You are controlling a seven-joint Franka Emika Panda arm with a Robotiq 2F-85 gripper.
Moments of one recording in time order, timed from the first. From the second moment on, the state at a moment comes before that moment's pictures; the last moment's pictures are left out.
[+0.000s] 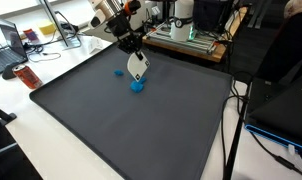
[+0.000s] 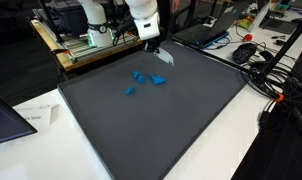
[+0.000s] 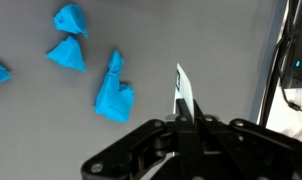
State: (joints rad) arm -0.09 0.22 -0.01 -2.15 0.54 2.13 -0.60
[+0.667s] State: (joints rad) arm -0.06 0.15 -0.01 -2.14 0.37 2.20 -0.48
